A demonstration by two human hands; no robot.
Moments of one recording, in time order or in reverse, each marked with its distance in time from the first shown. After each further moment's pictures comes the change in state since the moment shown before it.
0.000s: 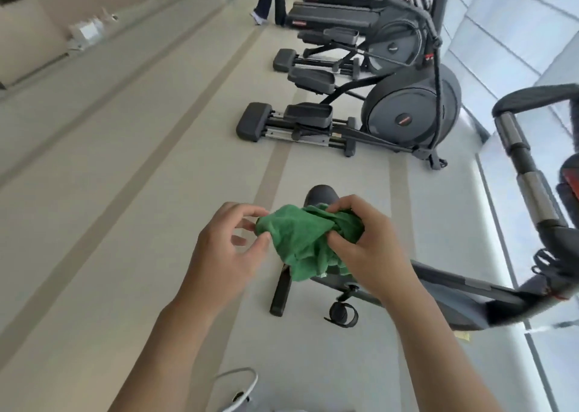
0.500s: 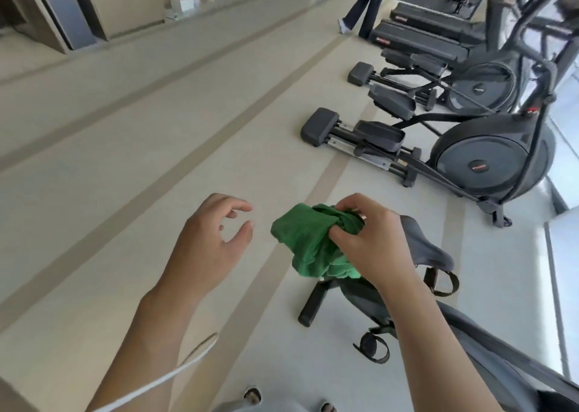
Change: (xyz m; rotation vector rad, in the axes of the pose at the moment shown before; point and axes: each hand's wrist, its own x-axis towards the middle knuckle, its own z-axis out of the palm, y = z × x) left_hand -0.026 -0.133 -0.214 0.193 0.228 -0.097; right_hand 0.065 -0.103 0.206 -0.222 -0.132 -0.101
